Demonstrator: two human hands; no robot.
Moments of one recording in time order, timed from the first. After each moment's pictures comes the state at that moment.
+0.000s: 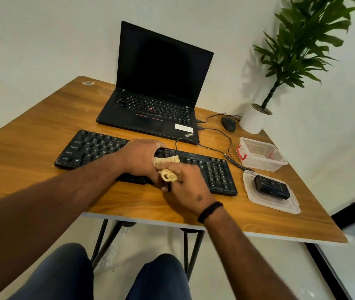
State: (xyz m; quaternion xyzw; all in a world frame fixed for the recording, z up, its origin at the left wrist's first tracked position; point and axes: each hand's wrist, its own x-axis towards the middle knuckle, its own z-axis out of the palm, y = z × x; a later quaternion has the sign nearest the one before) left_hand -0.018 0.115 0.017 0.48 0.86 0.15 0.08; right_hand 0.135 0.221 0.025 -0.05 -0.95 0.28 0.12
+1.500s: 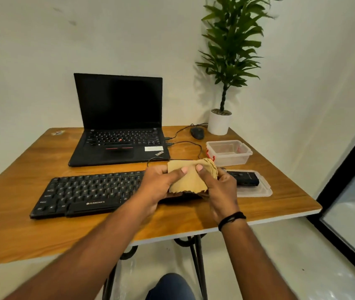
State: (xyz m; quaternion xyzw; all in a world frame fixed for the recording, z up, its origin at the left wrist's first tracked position) left_hand 0.104 0.181 0.048 0.20 0.63 0.68 0.32; right_hand 0.209 0.287 0.039 -0.27 -0.54 0.70 0.38
